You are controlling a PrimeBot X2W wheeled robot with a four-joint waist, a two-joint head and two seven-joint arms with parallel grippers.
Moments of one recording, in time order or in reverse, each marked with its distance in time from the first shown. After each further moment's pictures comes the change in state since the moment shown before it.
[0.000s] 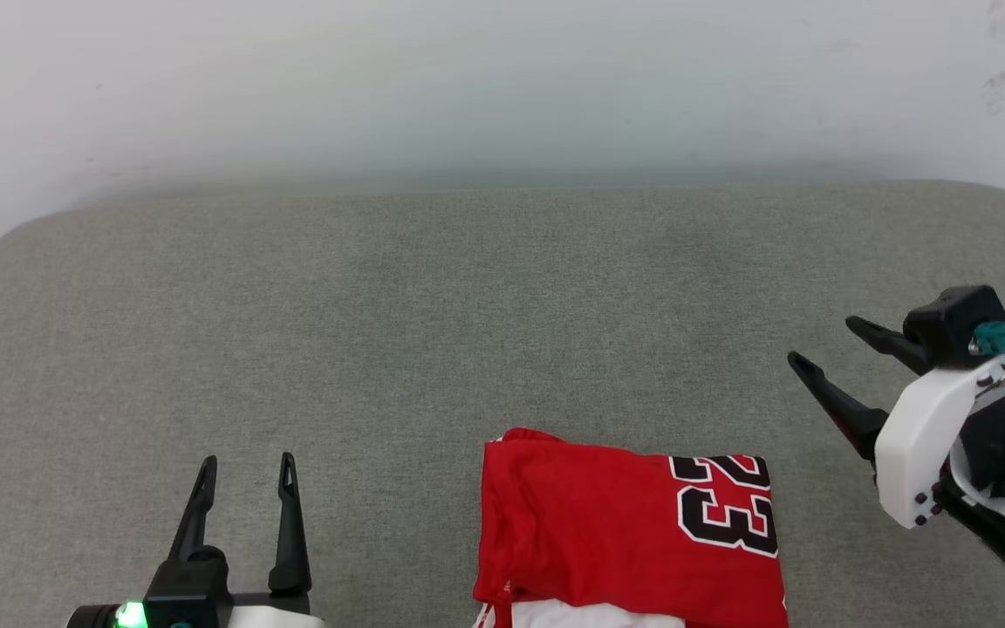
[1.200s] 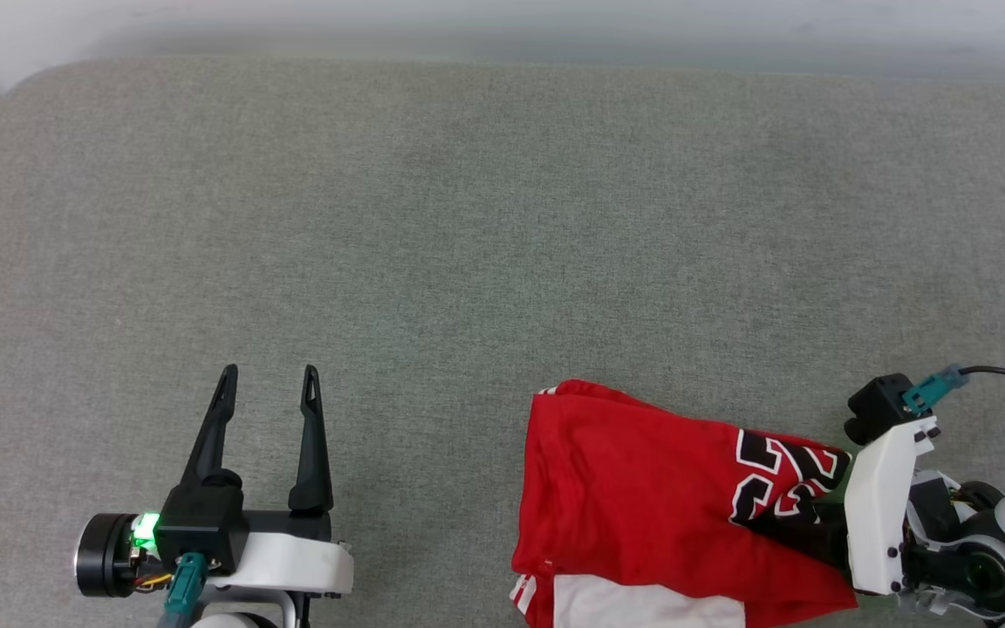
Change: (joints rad) left arm -0.151 -0.003 -0.026 -0.010 0.009 -0.030 0.000; right arm -0.032 -0.006 0.221 0.291 0.612 0.001 0.371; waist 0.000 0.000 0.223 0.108
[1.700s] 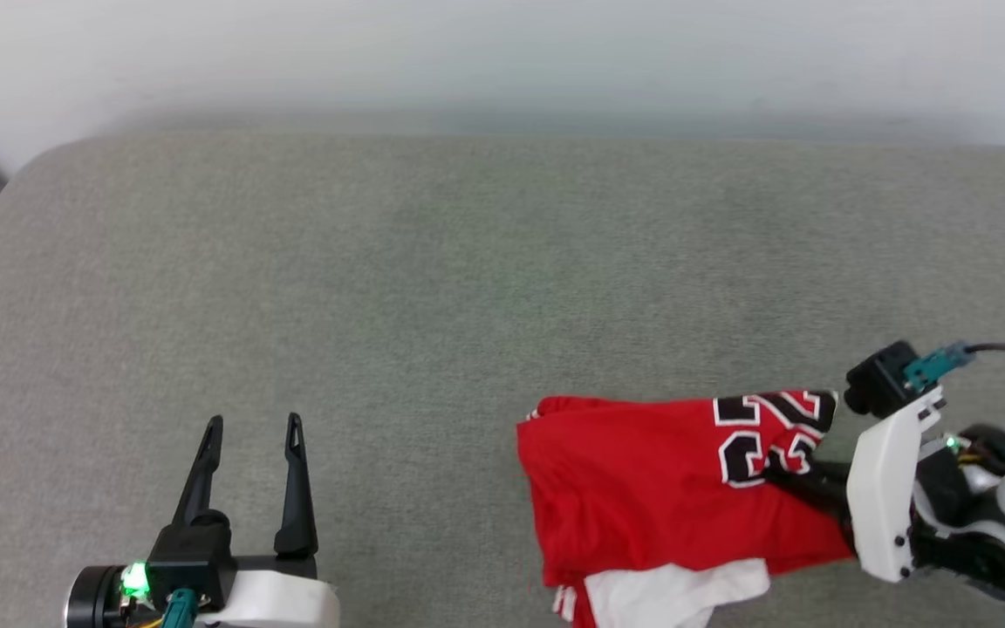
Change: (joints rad) left arm 0.072 -0.001 0.014 0.021 -0.012 0.022 0.000; right arm -0.099 -0.126 0.173 -0.102 -0.030 -0.001 -0.181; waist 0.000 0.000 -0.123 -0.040
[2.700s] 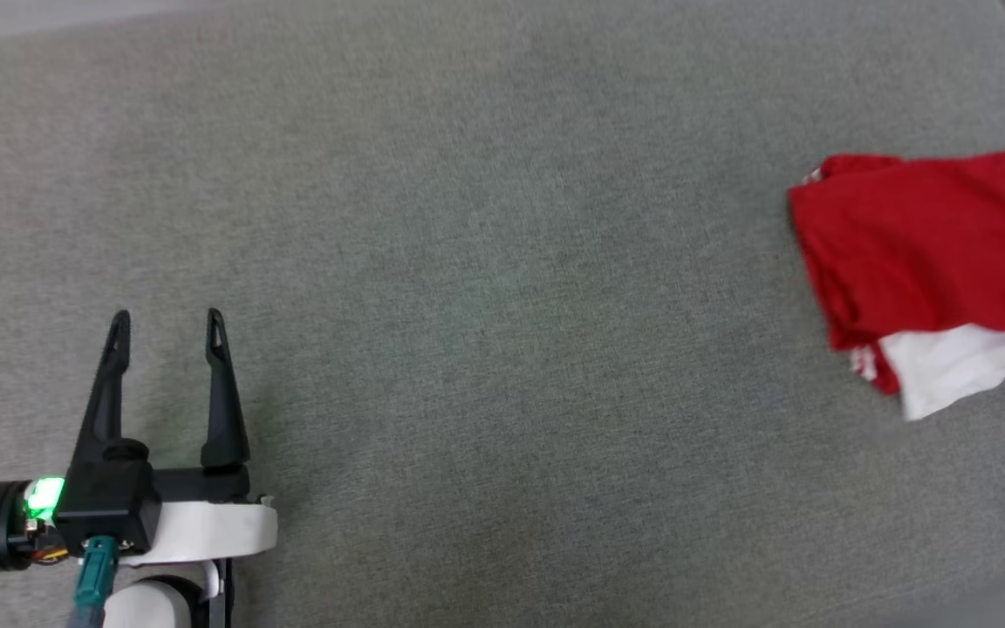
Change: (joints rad) left arm -0.104 0.064 0.065 -0.120 0.031 0.003 0.000; right arm -0.344 -0.273 -0.028 0.217 -0.293 0.000 -0.126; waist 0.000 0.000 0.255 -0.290
